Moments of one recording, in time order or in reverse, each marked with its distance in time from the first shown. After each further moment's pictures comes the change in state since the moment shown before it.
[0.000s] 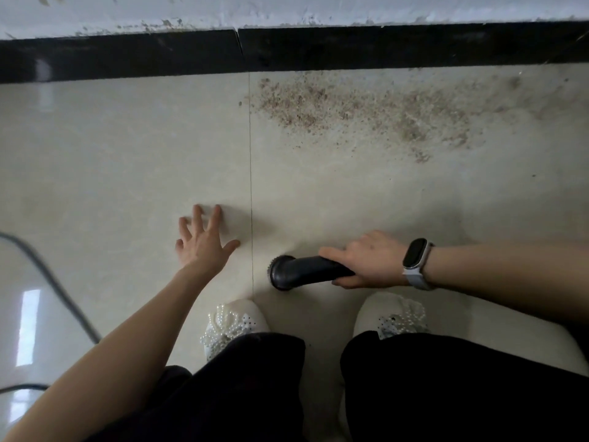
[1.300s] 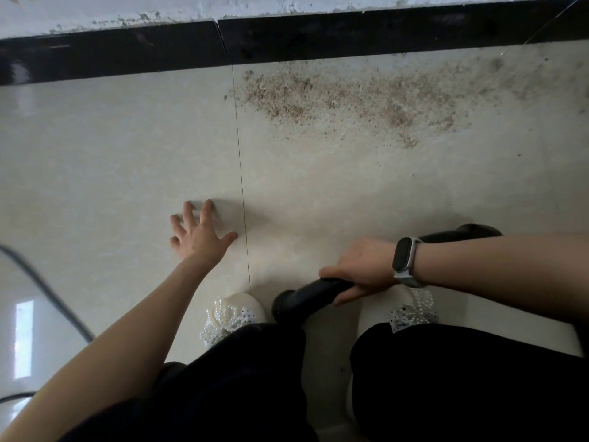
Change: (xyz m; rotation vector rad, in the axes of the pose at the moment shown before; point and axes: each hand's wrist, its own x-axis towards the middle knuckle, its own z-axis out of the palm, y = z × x) left_hand 0.001 0.008 0.000 -0.103 0.025 -0.059; right_hand -0.005 -0.013 0.015 0.001 -0.157 -0.172
